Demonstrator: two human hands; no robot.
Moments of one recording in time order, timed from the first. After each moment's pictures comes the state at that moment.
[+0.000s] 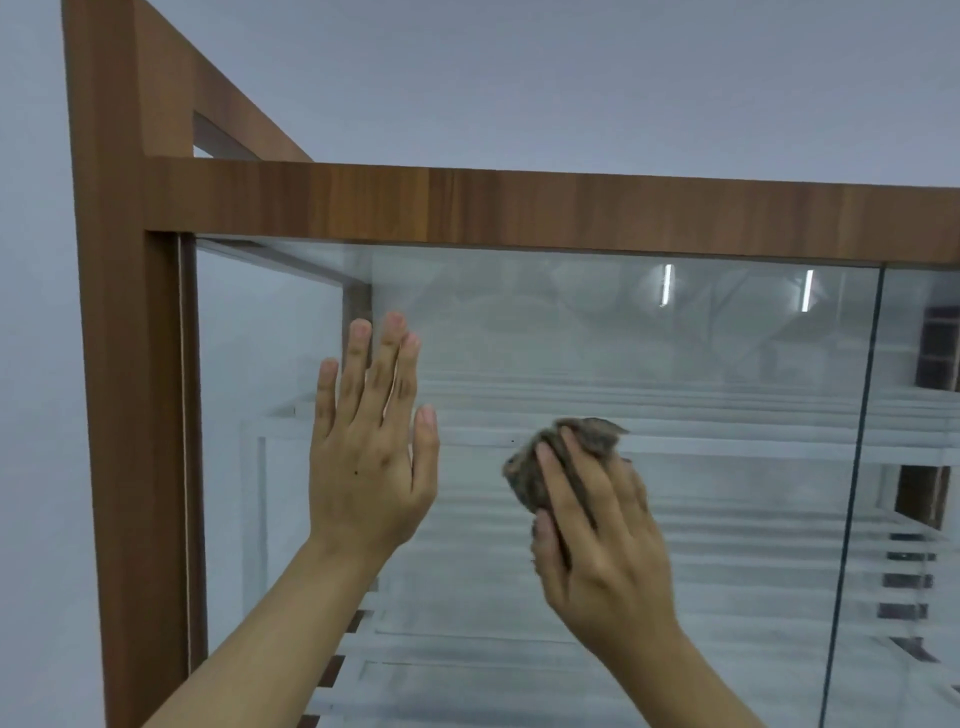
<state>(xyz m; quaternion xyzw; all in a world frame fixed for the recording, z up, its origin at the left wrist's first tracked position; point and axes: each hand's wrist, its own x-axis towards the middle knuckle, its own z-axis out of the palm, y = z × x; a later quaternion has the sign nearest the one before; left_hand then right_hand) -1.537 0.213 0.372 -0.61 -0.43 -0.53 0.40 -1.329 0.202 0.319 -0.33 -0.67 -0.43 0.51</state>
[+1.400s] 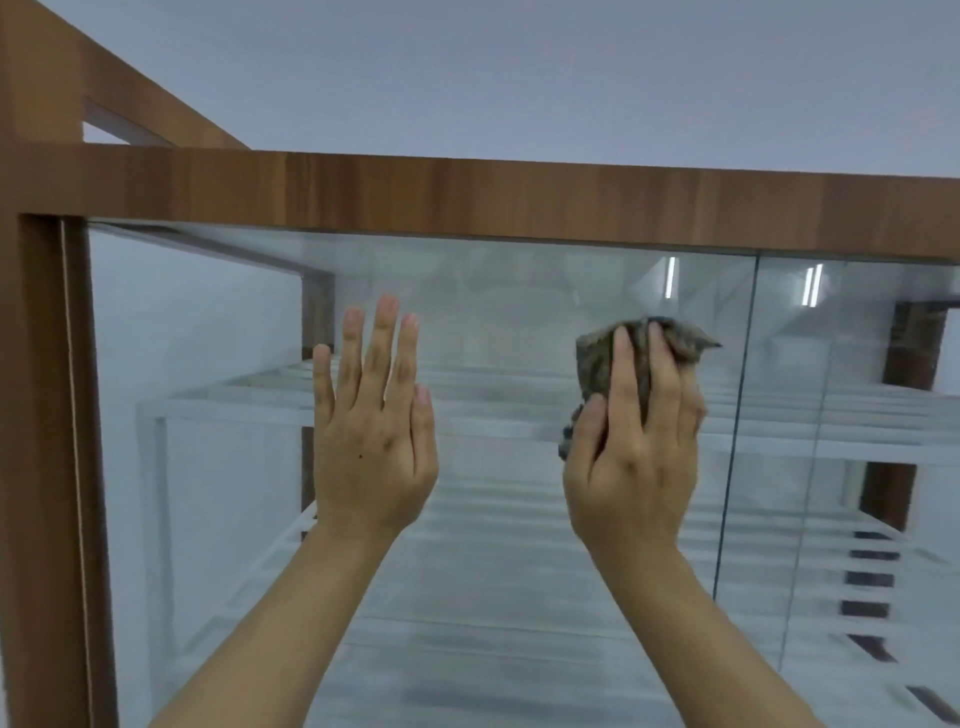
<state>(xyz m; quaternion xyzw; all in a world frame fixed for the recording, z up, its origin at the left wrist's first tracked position) -1.437 0.214 0.377 -0.59 -0.45 -0.54 0.40 -1.239 0.211 0.377 -0.41 -0.55 -0.36 0.63</state>
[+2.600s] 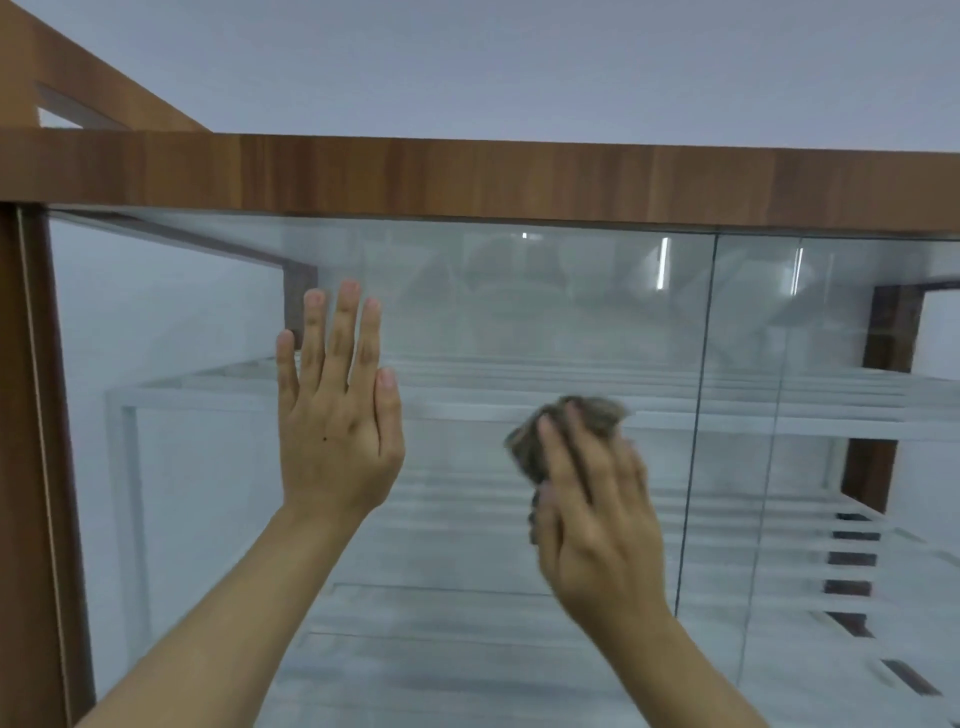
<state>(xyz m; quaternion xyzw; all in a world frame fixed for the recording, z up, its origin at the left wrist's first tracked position) -1.436 0.215 0.376 -0.57 -0.47 -0.54 0.41 -1.214 0.200 0.317 -0.35 -0.67 -0.39 0.52</state>
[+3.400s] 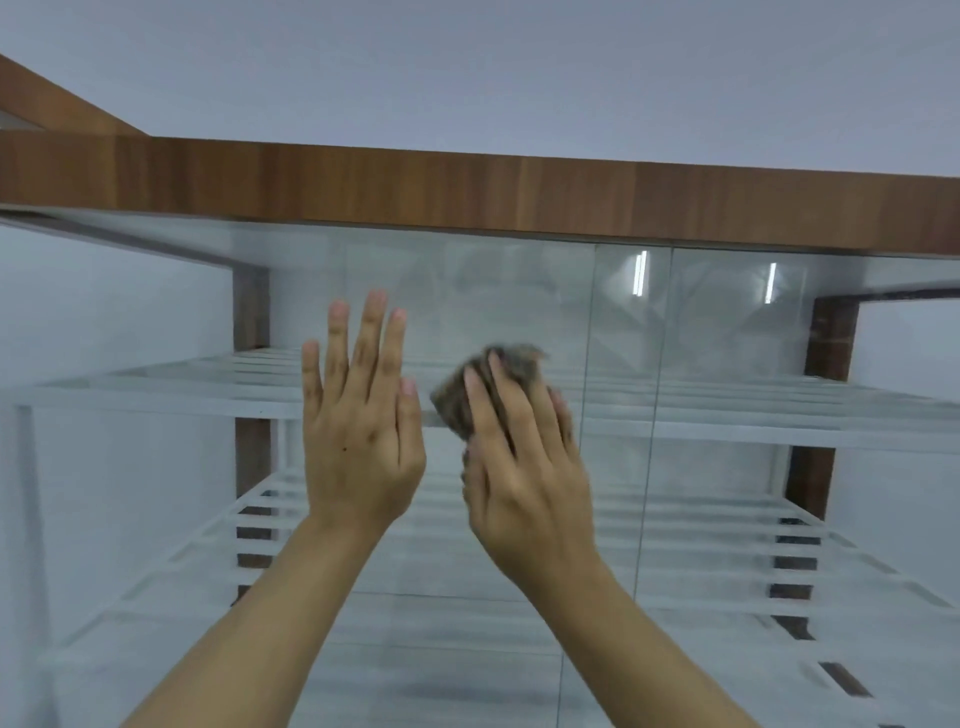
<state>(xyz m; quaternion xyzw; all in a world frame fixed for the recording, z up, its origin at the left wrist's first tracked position) -1.329 0.214 0.377 -0.58 -0.44 -0.56 0.39 -1.174 0.205 0.354 -0.33 -0.68 -0.40 0.51</state>
